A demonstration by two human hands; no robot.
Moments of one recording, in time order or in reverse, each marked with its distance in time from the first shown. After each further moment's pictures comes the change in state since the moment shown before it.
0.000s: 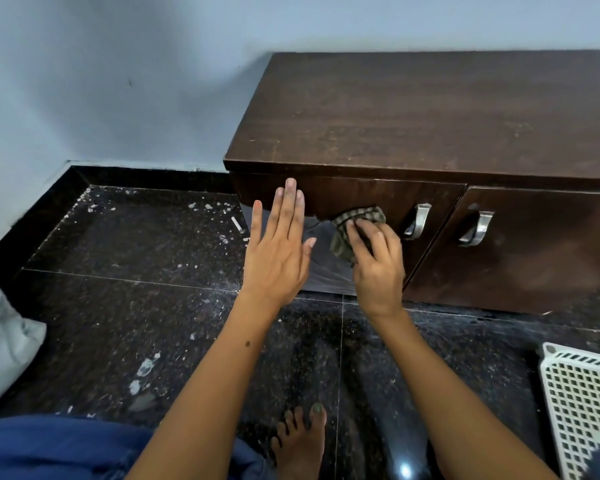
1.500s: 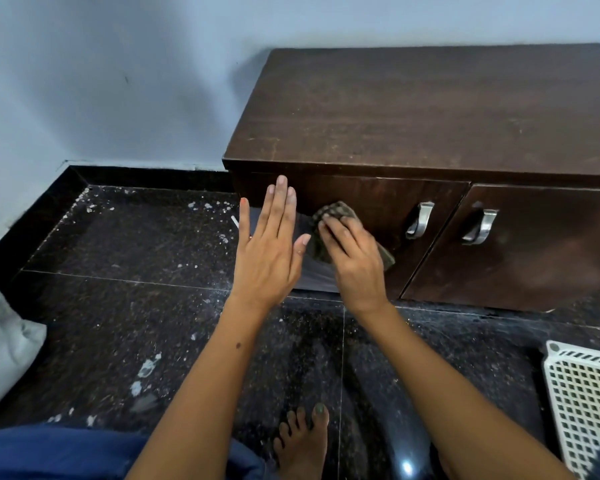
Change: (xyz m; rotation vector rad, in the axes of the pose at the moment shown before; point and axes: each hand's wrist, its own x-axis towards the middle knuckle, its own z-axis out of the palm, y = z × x) left_hand -0.002 -0.013 0.000 -0.100 0.031 -0.003; right_hand 0.005 -0.016 0.013 -0.017 -0.147 -0.164
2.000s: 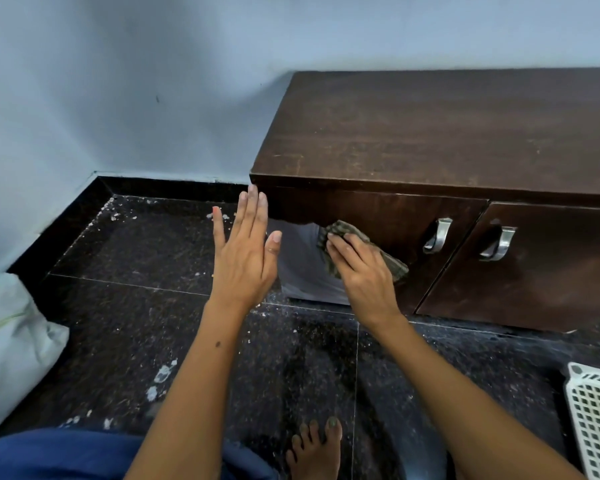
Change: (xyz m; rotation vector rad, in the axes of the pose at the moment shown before) left_hand -0.006 -0.047 -0.020 -0.089 0.040 -0.158; right_hand 0.008 -0.011 -0.008 -0.069 -0.092 -0.101
